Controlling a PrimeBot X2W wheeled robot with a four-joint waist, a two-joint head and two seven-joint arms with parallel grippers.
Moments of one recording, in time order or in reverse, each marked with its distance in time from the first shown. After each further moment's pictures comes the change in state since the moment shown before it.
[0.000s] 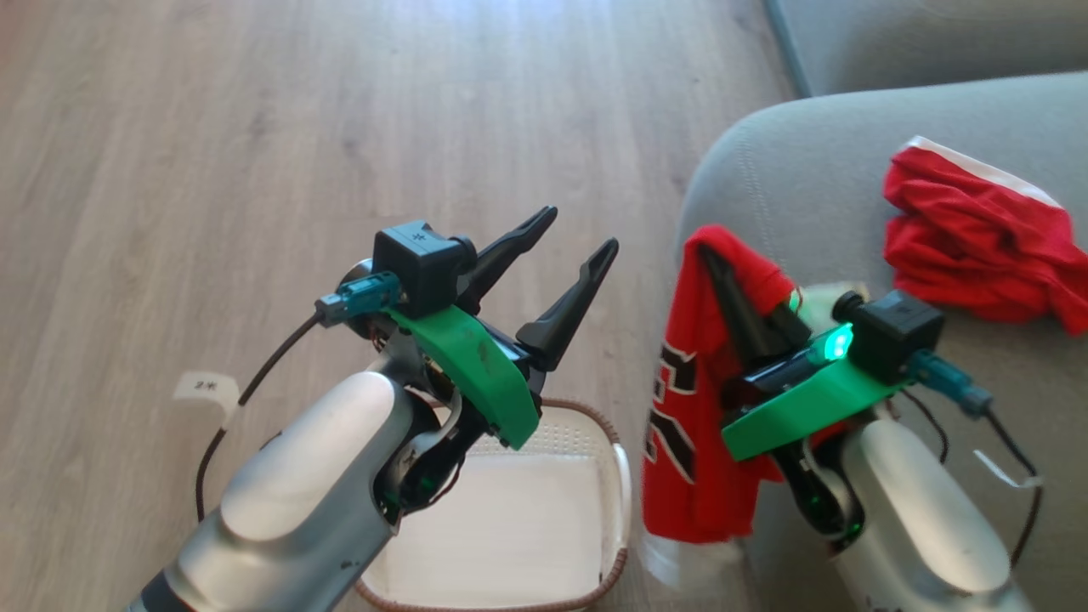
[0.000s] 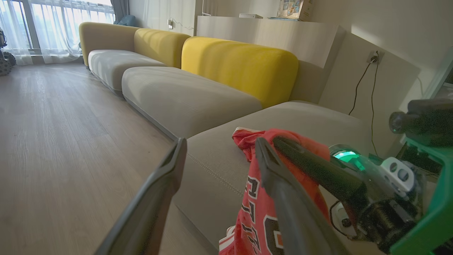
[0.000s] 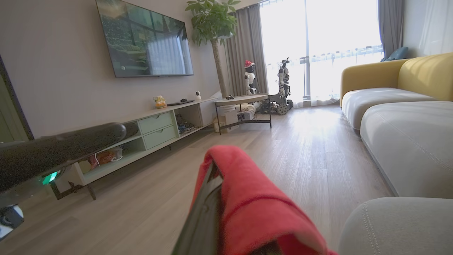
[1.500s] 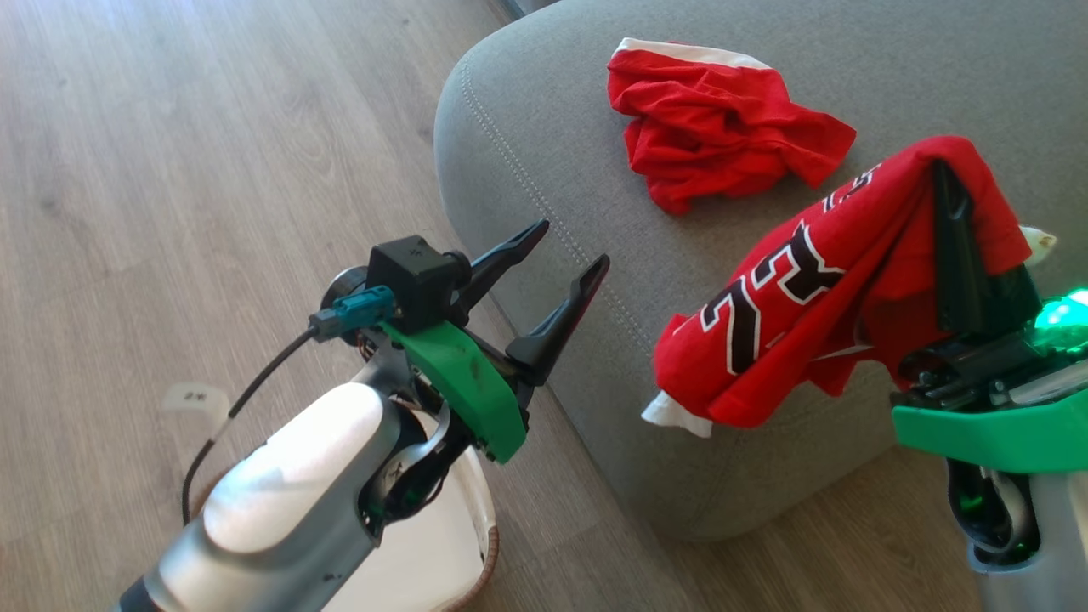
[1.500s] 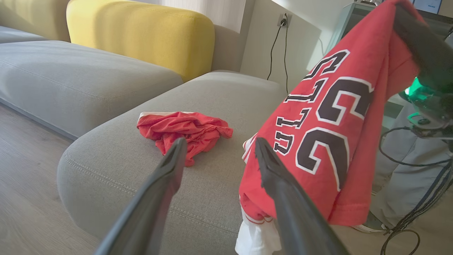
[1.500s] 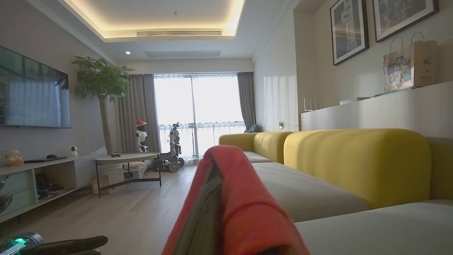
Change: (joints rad) left arm 0.010 0.050 -0.028 -0.042 0.015 0.007 0.005; right arm 0.159 -0.075 -0.288 -0.471 -0.030 0.000 -0.004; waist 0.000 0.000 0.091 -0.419
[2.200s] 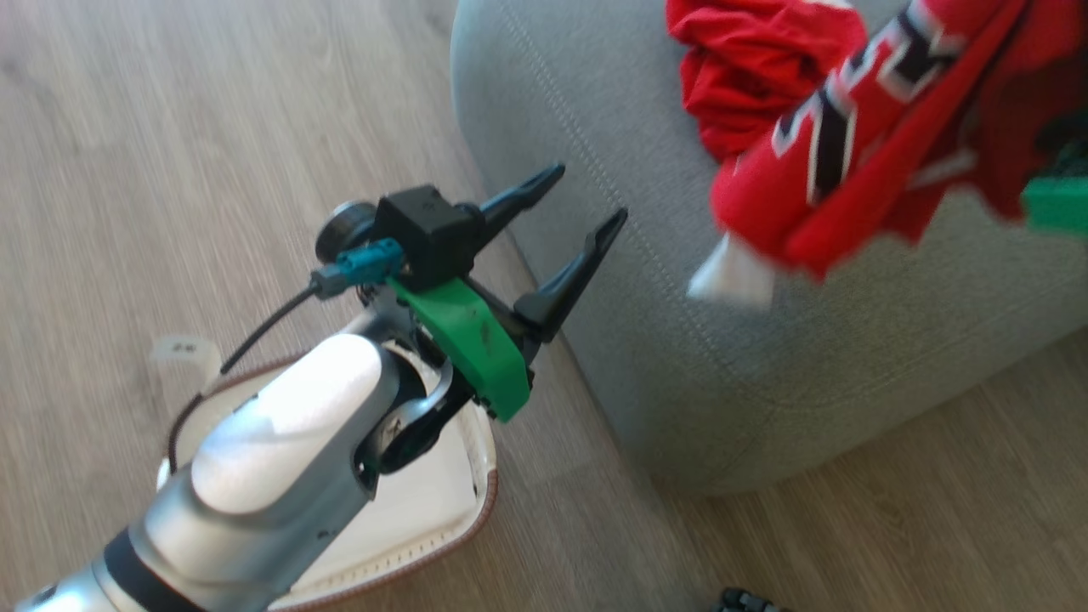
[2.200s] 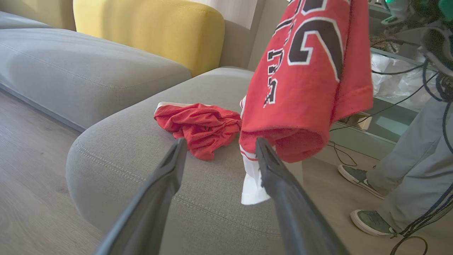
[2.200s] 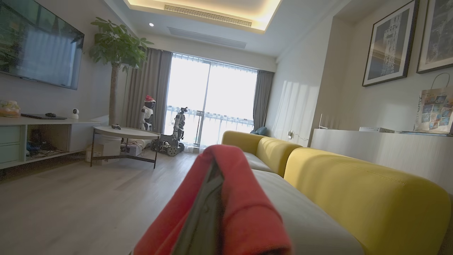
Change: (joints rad) left arm -0.092 0.014 -0.017 -0.018 0.037 -0.013 0.017; right arm -0.373 -0.157 -0.028 0.089 0.043 0.000 0.130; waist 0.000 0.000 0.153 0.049
